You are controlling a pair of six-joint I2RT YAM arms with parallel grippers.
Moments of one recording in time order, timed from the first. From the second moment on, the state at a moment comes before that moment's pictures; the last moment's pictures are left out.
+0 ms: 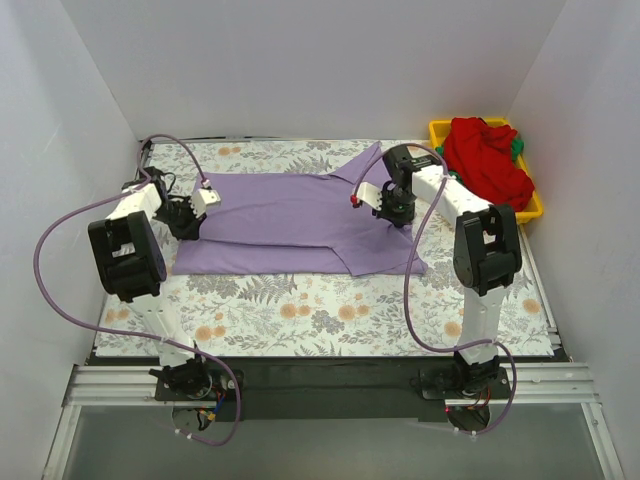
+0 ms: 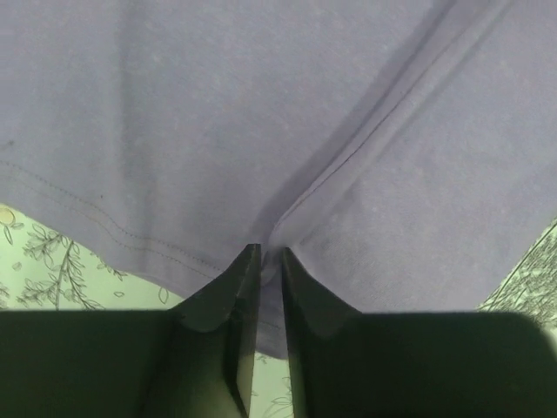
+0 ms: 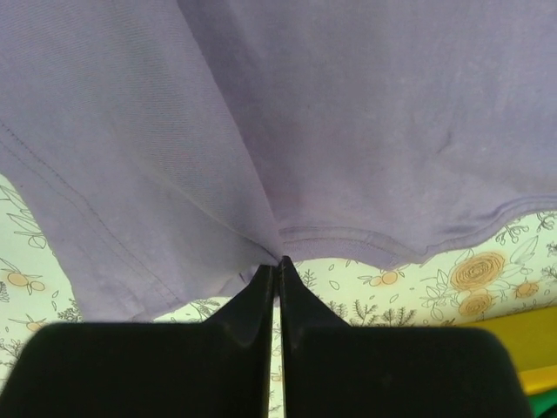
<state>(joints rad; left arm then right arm) 0.26 1.97 1.44 -0.87 0.49 1.31 0.36 2.00 1.63 -0.98 -0.15 -1.08</state>
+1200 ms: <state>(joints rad) 0.41 1.83 1.22 -0.89 0.51 0.56 0.10 1.96 1.42 -1.09 -0.43 -0.56</state>
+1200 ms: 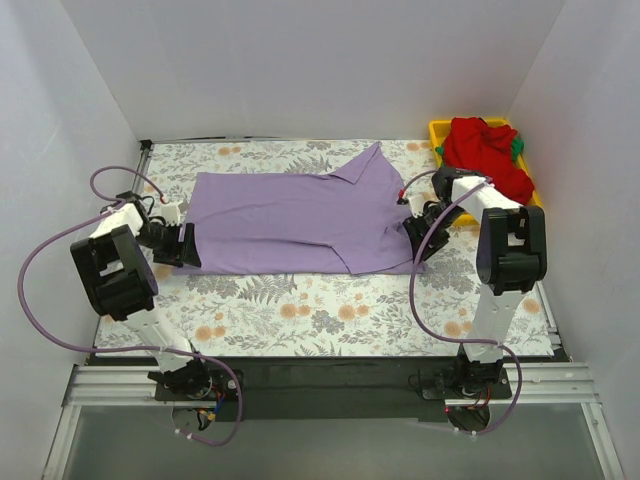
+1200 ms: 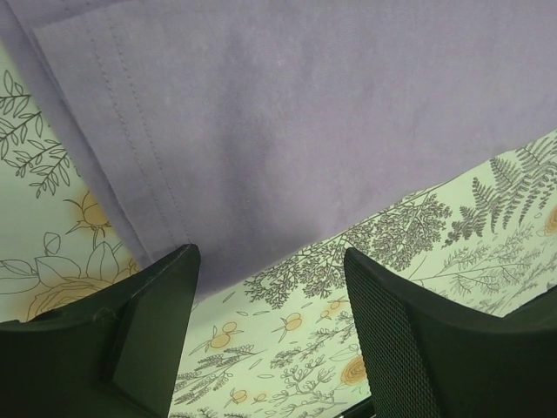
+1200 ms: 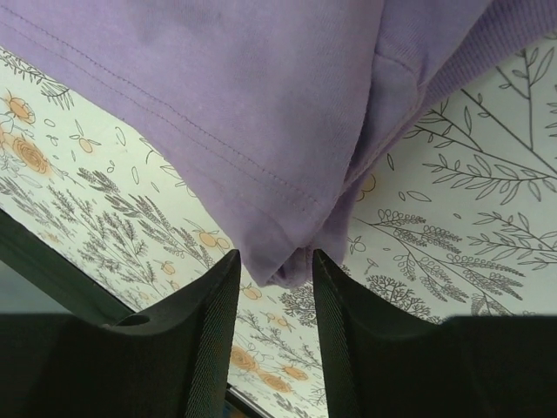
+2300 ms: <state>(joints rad) 0.41 1.83 1.15 -0.81 0.40 0.51 0.10 1.87 1.22 -1.02 -0.32 -0.61</state>
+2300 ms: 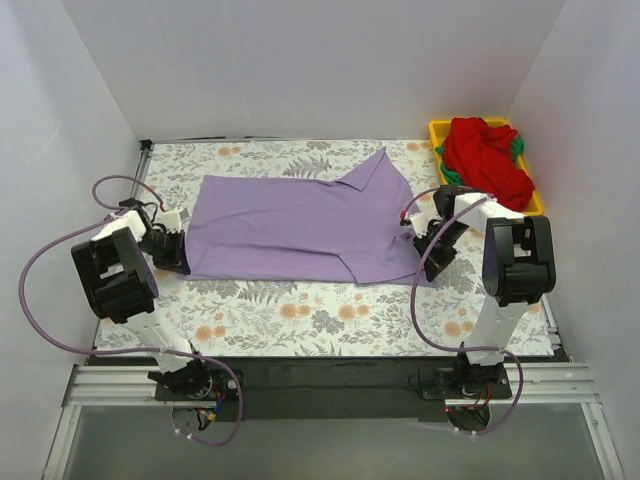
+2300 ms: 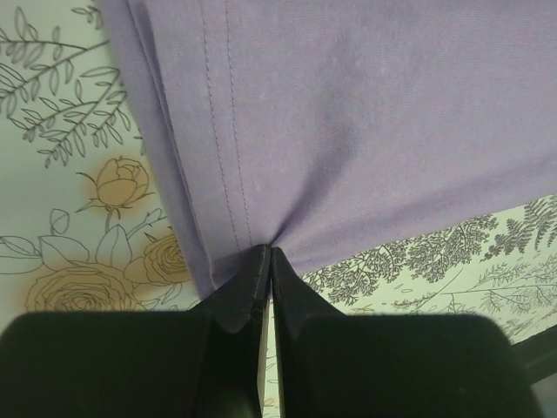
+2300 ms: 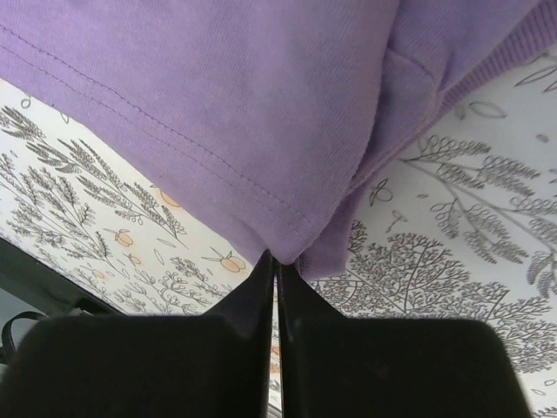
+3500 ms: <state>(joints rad) -0.78 1.63 0.93 -0.11 0.58 0.81 0.05 1.89 1.33 -1.11 -0.47 -0.44</state>
